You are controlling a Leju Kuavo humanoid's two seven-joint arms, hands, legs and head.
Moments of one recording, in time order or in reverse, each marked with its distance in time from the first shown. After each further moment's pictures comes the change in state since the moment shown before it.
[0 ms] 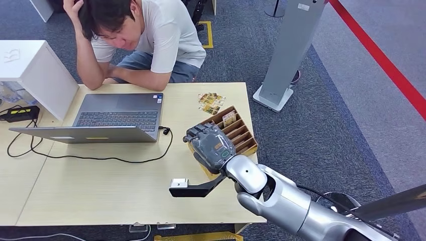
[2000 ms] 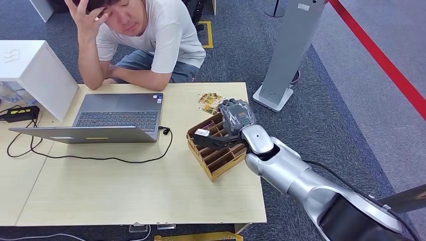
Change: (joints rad) left arm -0.003 0.000 -0.022 0.000 -0.037 -0.016 -0.010; right arm -0.215 0.085 -0.006 0.567 -0.173 -0.137 0.047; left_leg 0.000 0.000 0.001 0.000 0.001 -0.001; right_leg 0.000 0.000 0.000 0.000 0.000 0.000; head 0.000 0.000
